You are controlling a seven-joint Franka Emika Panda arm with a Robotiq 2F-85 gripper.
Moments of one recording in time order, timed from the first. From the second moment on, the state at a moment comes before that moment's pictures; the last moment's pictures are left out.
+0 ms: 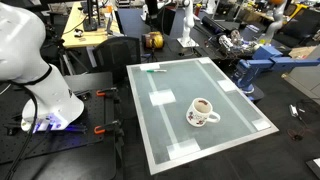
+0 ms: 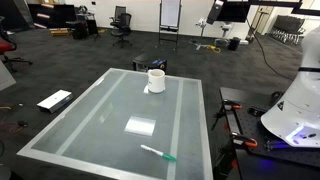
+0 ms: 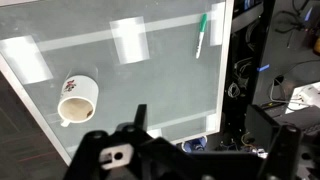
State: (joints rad) arm 0.04 -0.75 -0.04 -2.56 0.20 2.10 0.04
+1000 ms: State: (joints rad) arm 0.02 -0.73 -0.01 -2.56 0.17 2.18 0.06
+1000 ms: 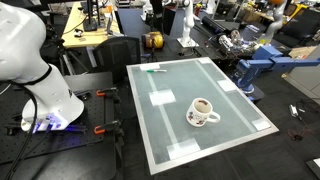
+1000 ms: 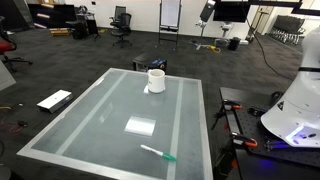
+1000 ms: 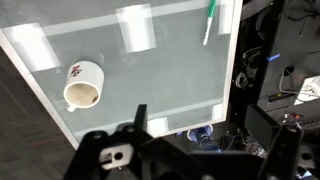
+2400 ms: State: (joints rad) arm -0.13 -0.18 -0.02 -2.41 -0.07 2.52 0.21
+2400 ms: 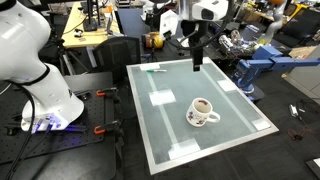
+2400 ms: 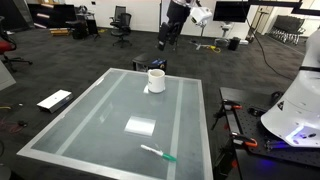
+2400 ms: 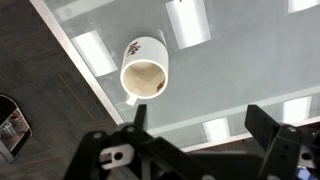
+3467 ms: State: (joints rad) arm -0.13 0.13 -0.09 -2.37 -0.16 2.71 0.25
